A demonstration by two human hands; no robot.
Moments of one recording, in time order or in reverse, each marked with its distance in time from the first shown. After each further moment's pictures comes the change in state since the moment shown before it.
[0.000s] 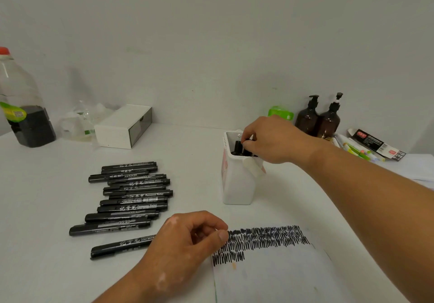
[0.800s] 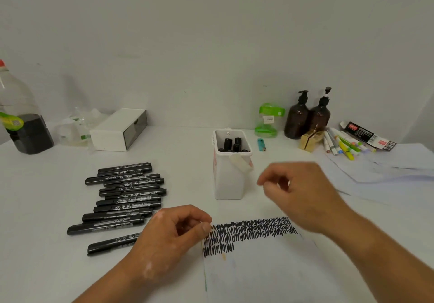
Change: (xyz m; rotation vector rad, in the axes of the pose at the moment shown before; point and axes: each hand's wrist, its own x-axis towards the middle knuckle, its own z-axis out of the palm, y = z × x) left_hand 0.002 -0.005 -0.004 0.045 0.021 0.018; right_hand -0.135 0.013 0.024 0.428 0.258 -0.036
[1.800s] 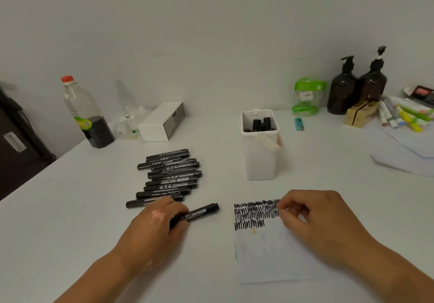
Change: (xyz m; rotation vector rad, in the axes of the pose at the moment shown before) left_hand -0.051 -0.010 -0.046 0.926 0.095 -0.020; right_hand -0.063 0.024 0.056 0.130 -0.131 0.124
